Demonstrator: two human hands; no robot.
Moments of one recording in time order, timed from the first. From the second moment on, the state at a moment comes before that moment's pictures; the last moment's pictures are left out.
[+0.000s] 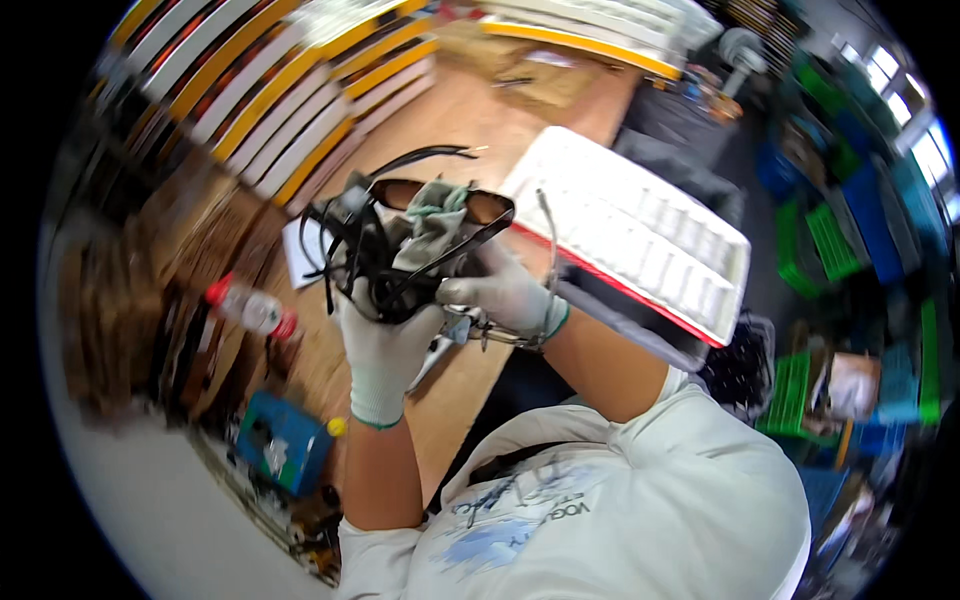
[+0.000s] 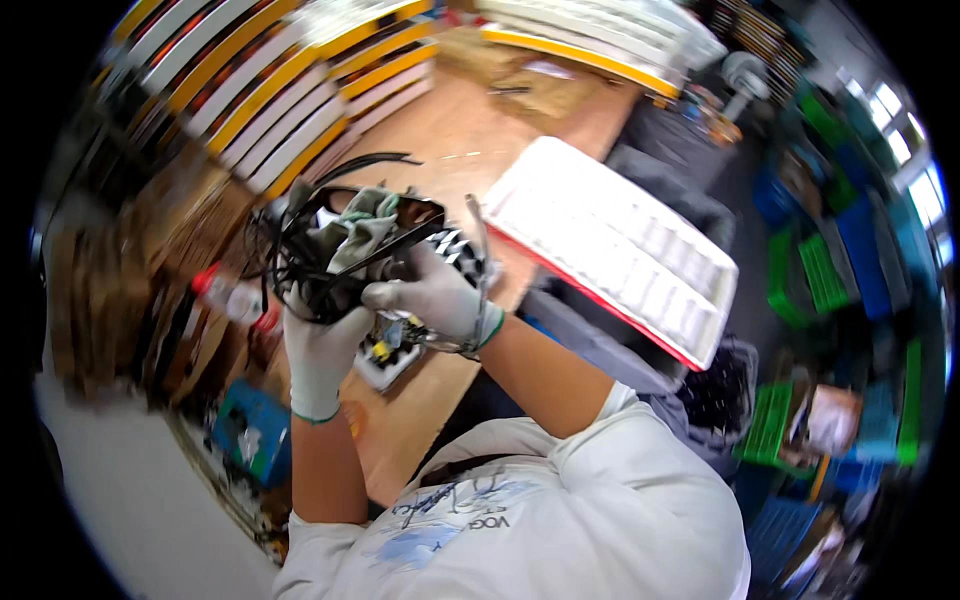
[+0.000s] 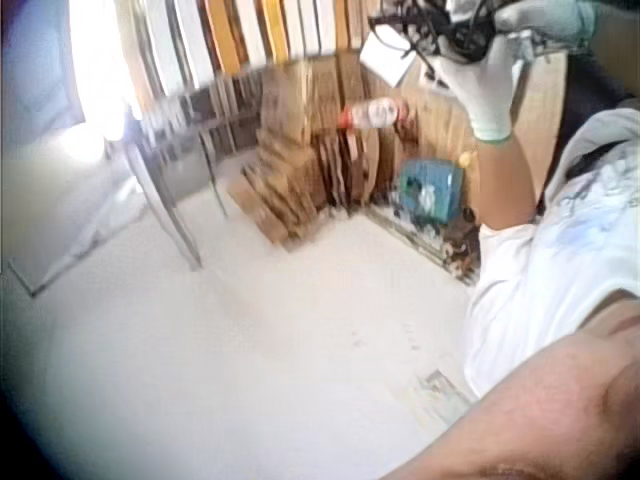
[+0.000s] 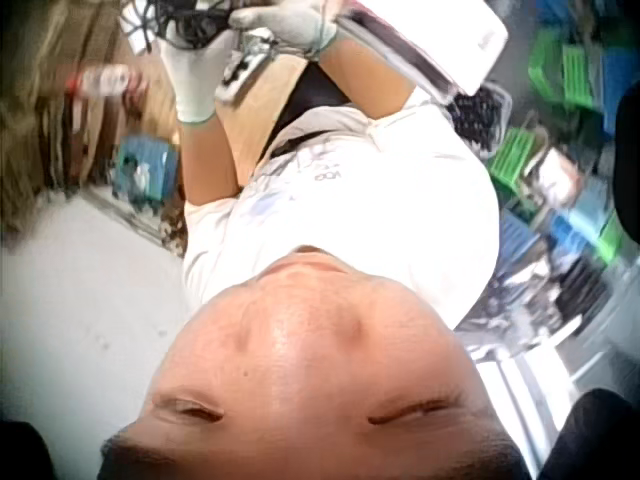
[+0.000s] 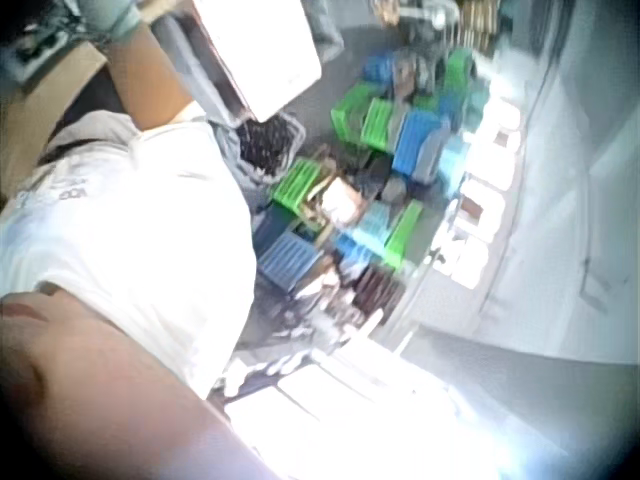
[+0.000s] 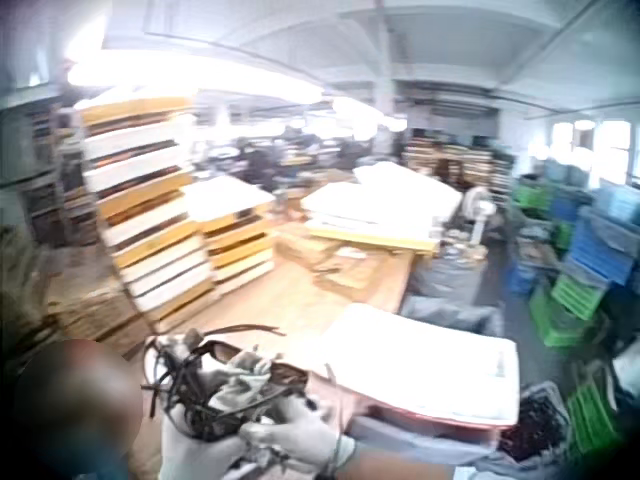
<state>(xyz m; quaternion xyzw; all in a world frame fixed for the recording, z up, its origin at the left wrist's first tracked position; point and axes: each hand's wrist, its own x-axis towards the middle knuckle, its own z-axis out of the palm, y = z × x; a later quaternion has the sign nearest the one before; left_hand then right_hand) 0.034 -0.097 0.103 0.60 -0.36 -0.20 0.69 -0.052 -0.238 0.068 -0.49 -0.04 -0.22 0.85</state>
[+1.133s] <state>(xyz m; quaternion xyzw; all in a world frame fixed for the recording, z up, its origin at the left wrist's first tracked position) -0.304 -0.569 0.015 0.42 -0.52 -0.60 0.44 -0.479 -0.563 -0.008 -0.36 0.32 -0.53 0.70</state>
